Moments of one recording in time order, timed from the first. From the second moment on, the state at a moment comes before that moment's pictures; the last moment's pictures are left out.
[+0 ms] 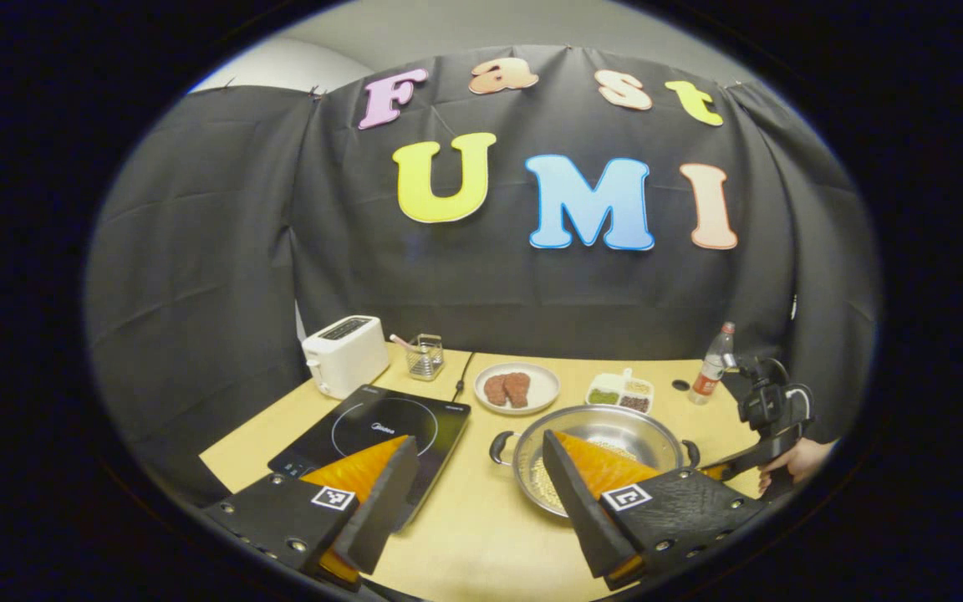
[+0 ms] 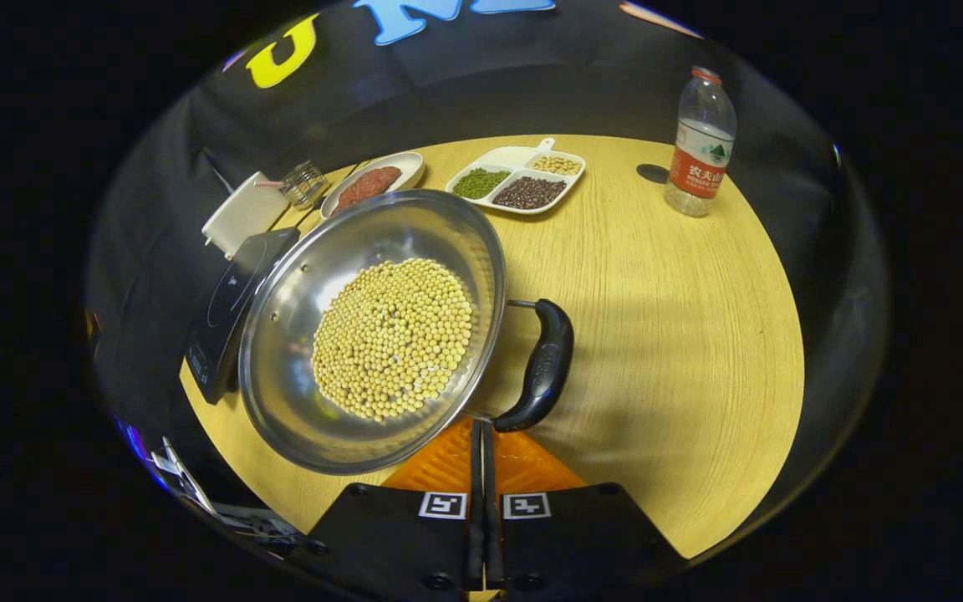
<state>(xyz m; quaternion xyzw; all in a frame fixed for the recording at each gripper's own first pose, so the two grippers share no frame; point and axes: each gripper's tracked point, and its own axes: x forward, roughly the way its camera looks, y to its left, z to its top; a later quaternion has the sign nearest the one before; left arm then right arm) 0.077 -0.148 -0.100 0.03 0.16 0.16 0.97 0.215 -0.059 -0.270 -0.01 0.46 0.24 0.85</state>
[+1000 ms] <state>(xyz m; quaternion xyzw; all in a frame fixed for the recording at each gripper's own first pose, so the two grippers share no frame) 0.199 -0.105 -0.202 -0.03 0.27 0.02 0.96 0.240 -0.091 -0.203 0.11 0.37 0.10 0.92</state>
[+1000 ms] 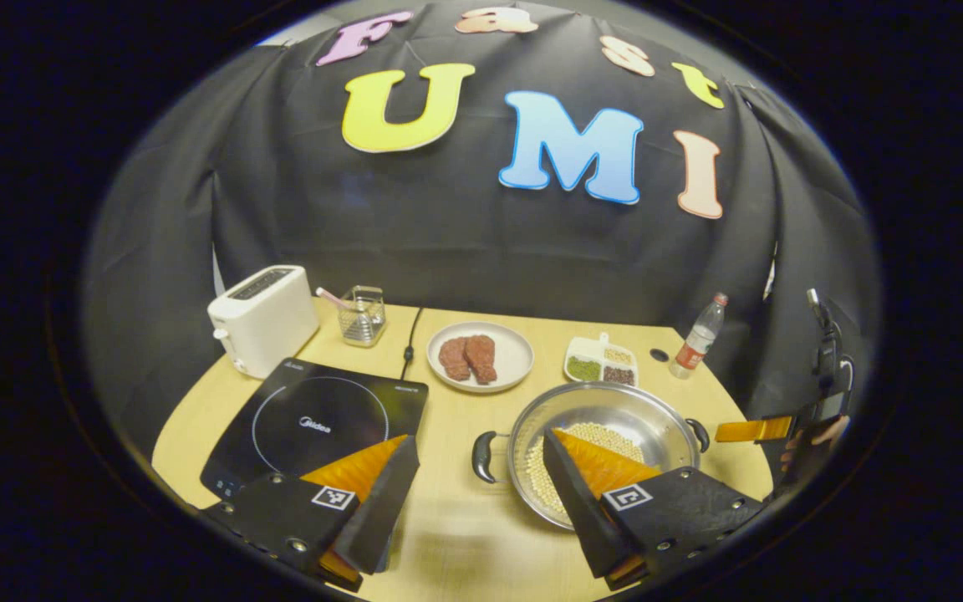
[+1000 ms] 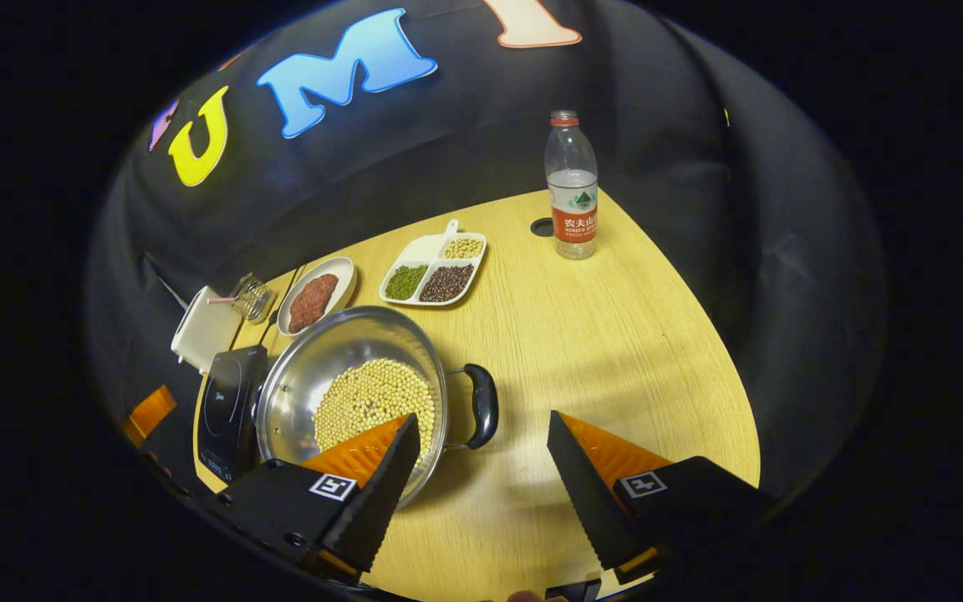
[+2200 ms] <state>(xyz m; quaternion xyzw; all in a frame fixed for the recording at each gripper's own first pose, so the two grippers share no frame) 0.281 -0.140 -0.381 -0.11 0.40 -0.11 0.90 0.292 -0.040 -0.289 0.10 0.38 0.10 0.91</state>
